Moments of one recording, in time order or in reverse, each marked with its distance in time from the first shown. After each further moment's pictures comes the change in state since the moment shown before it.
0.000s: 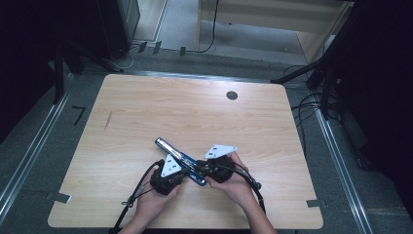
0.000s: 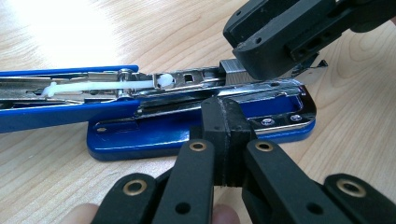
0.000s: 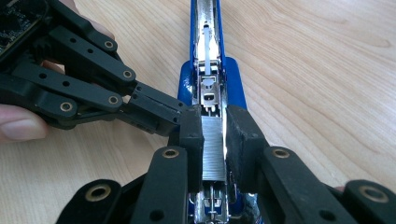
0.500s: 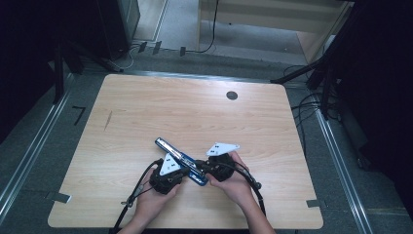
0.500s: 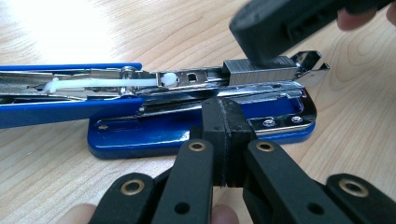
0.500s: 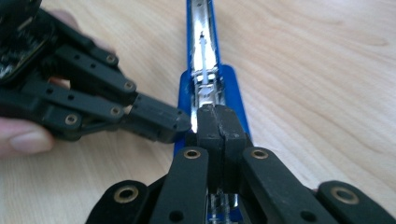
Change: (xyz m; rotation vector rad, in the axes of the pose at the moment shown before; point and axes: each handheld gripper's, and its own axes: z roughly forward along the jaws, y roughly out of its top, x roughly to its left) left arm 0.003 0.000 0.000 -0.002 -0.014 -0.033; right arm -0.002 0.002 -0.001 -0.025 0.013 0.048
